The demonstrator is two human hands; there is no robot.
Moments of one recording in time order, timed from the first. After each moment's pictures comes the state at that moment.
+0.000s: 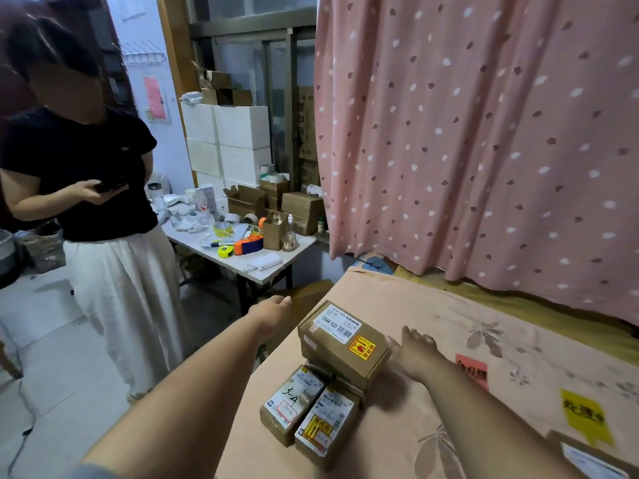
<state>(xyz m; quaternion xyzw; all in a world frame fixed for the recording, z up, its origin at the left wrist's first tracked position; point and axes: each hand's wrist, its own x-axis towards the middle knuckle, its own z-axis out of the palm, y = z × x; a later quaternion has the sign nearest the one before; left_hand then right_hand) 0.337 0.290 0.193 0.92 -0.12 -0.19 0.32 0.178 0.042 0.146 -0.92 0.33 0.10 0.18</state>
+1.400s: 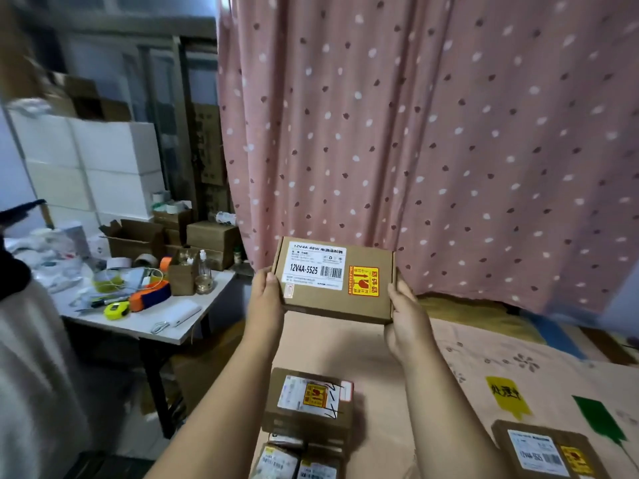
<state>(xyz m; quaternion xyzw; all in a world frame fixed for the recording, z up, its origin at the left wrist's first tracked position) 0.384 0.208 0.276 0.62 -0.21 -0.18 0.73 0.231 0.077 0.281 -0.49 0.25 -0.41 0.73</state>
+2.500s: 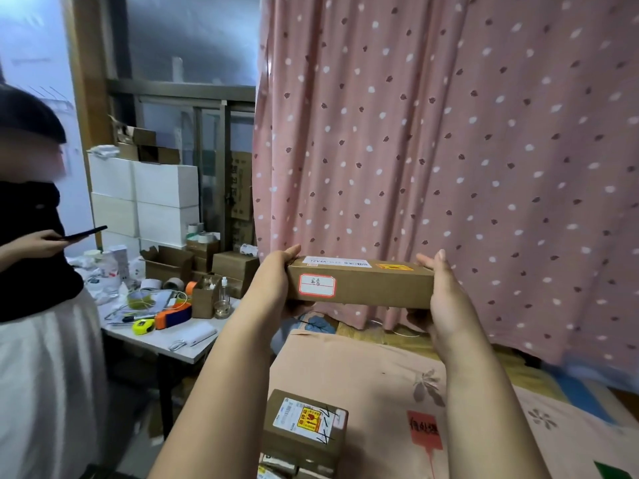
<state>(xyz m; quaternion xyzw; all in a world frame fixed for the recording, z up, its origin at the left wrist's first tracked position) 0.295 0.258 0.405 0.56 -0.17 -0.28 0.76 0.151 0.087 0.385 -0.62 0.29 -0.42 0.59</state>
